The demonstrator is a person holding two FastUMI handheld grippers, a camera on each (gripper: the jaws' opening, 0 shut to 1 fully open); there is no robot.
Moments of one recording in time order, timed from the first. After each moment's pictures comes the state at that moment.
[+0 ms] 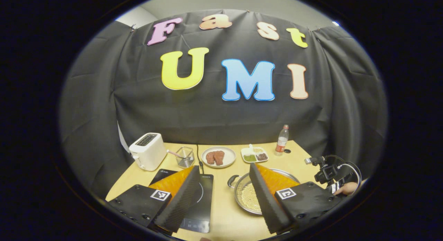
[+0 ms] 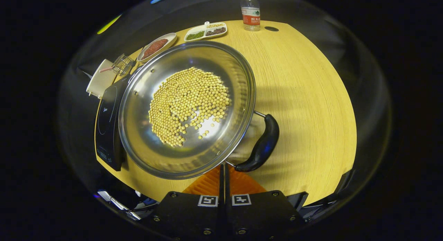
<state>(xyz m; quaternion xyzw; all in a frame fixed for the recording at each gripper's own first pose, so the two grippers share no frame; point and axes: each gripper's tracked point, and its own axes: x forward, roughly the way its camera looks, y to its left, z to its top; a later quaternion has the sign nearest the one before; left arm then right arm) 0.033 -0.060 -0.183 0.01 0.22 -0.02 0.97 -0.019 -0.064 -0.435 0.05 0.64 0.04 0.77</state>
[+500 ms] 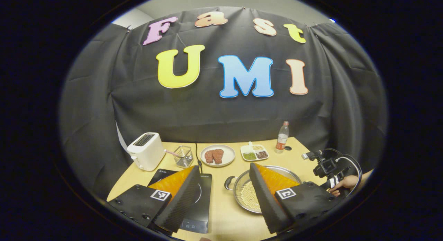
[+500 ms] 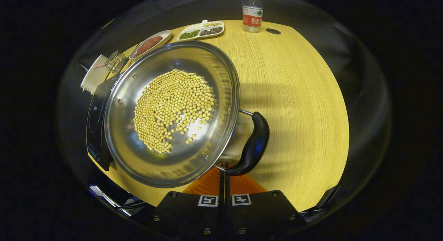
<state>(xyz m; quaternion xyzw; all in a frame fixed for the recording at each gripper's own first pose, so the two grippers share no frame) 0.046 -0.072 -0.193 0.02 0.23 -0.02 0.97 0.018 -0.096 -0.445 0.00 0.64 0.04 0.77</state>
